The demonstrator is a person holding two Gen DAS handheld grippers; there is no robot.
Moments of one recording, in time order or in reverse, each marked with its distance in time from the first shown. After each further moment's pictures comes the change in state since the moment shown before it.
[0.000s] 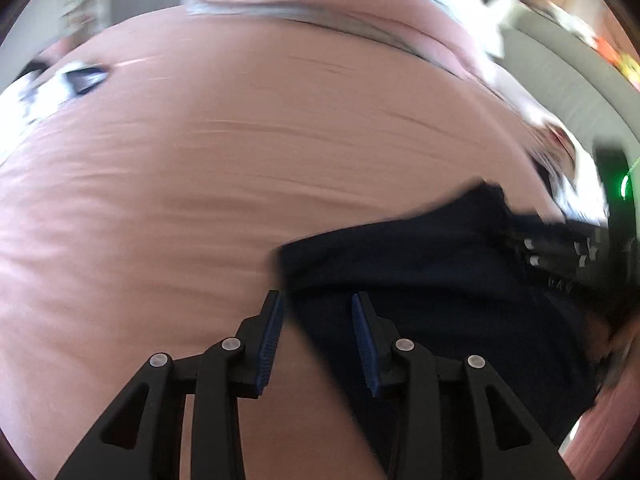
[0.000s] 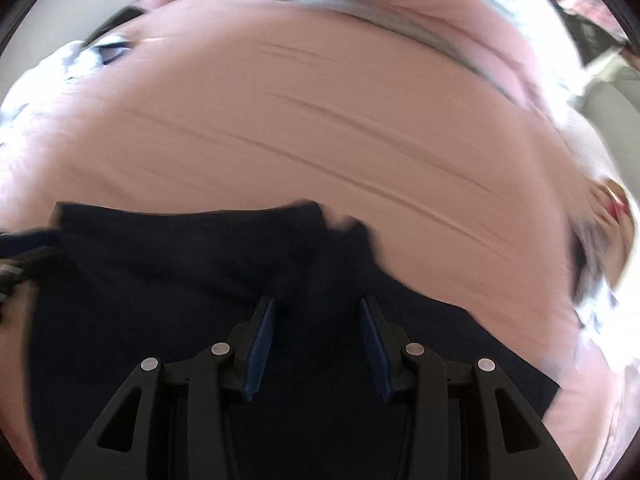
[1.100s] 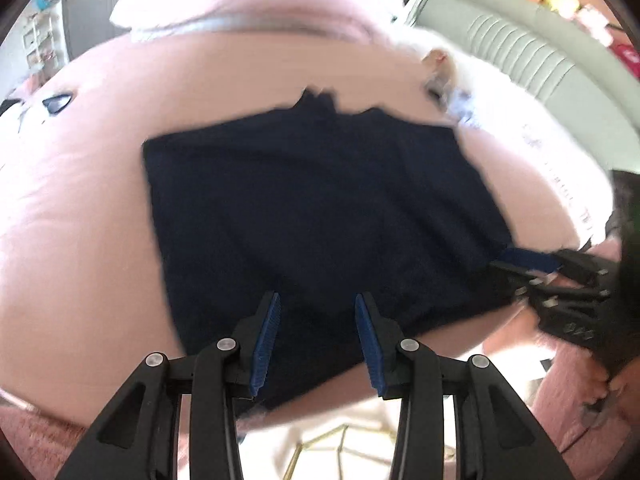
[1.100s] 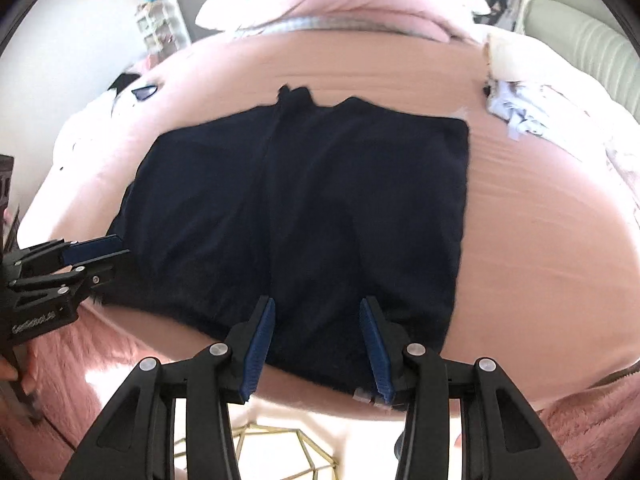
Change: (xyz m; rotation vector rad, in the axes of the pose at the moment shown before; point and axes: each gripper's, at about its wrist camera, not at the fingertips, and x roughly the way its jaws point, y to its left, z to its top) left arm -0.066 -0.136 -0.140 0.235 0.020 -0.109; right arm -0.135 -0.060 -0.225 0.193 -0.074 0.153
